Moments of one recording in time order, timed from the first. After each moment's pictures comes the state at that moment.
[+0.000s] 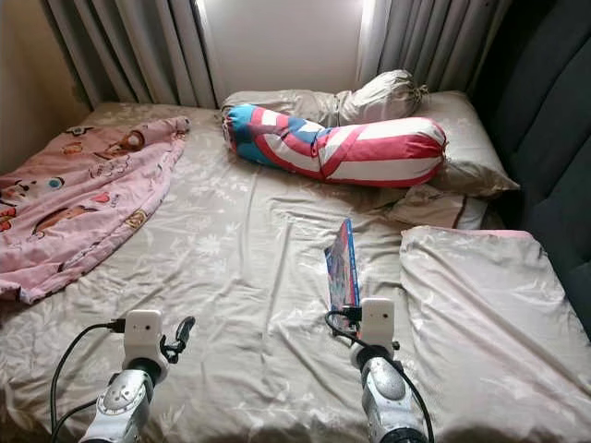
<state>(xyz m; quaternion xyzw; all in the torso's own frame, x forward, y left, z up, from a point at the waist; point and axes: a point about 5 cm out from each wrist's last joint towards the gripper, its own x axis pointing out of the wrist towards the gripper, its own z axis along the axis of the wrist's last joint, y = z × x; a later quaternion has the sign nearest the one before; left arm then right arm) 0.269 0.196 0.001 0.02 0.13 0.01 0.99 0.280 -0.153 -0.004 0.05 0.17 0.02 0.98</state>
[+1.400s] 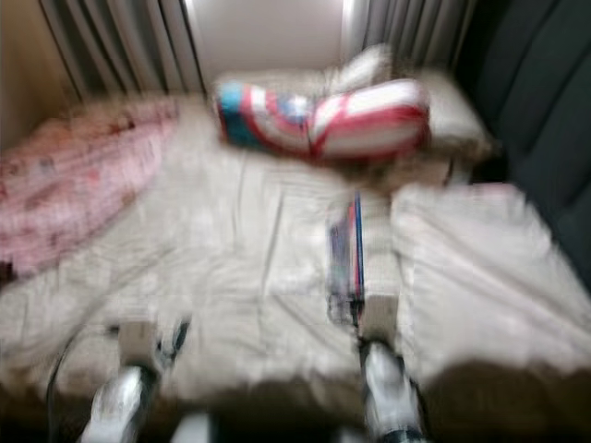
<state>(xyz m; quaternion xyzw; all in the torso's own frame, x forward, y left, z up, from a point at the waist) 0.263 0.198 0.000 0.01 0.12 0.01 0.99 0.288 -0.146 0.015 0.05 0.10 0.01 0.99</state>
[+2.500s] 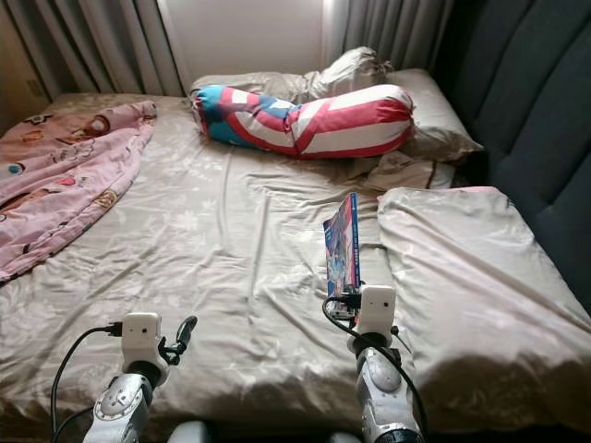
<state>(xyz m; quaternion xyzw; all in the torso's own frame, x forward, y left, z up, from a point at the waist) 0.266 0.195 0.005 0.00 0.10 0.00 0.99 0.287 -0.141 0.022 0.05 0.10 0.01 0.99</state>
